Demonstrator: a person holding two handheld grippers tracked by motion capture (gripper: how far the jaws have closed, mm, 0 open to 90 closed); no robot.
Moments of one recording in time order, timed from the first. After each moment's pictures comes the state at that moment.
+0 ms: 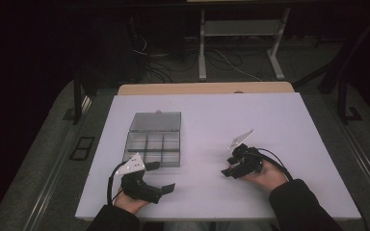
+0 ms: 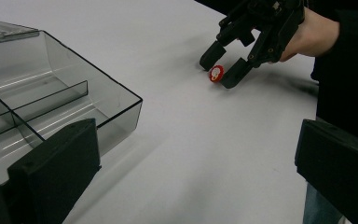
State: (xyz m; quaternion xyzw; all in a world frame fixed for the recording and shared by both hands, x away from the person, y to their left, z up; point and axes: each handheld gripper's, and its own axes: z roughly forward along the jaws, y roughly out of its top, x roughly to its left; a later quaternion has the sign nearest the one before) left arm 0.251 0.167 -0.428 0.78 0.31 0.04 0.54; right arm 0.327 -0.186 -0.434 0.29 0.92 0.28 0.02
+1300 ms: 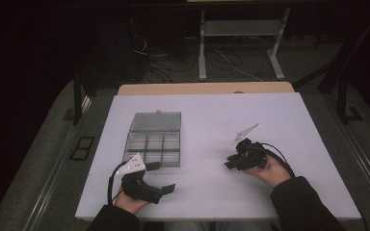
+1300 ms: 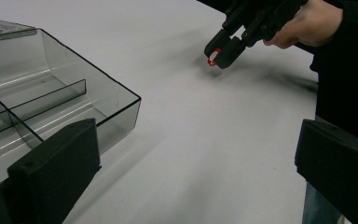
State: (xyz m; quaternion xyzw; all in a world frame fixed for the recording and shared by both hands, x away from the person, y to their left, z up) left arm 0.251 0.166 -0.429 0.78 0.31 0.04 0.54; right arm 0.335 -0.195 -0.417 0.29 0.91 0.30 0.01
